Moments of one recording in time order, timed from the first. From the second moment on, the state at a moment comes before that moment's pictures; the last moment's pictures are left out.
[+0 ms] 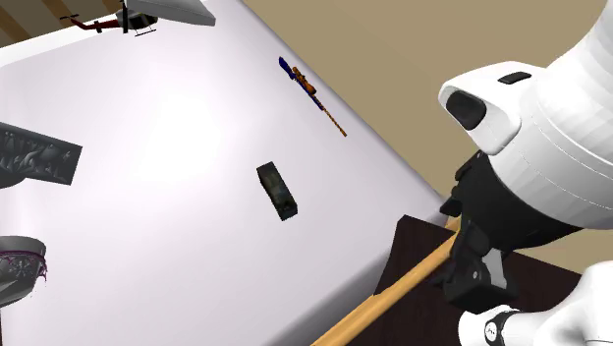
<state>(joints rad) -0.01 -0.75 -0.05 -2.32 0.02 1.53 -0.04</state>
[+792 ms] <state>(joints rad) -0.05 -0.47 -0.07 -2.35 0.02 1.85 0.03</state>
